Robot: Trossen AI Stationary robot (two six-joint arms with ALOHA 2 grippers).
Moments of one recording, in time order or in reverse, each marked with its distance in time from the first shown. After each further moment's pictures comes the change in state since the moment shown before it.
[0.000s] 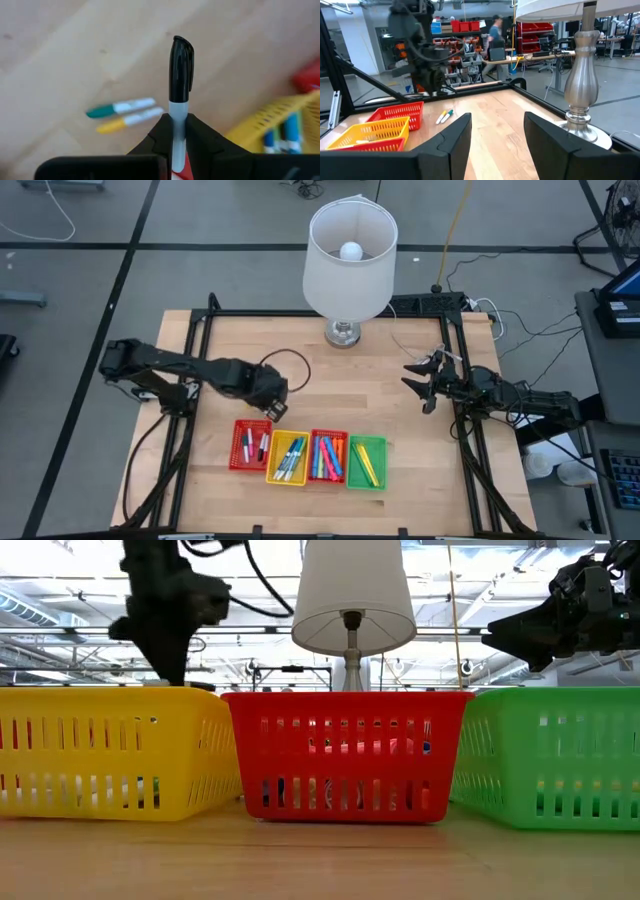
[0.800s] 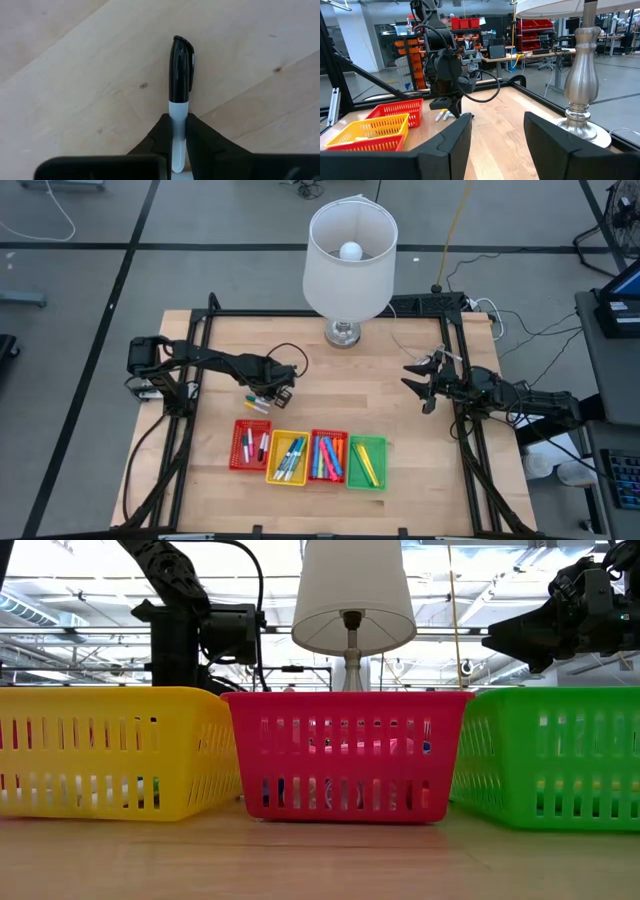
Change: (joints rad) left arm 0.229 0.211 -0.219 0.270 0.023 0.093; right arm 0.000 -0.002 0.000 -0.015 0.000 0.000
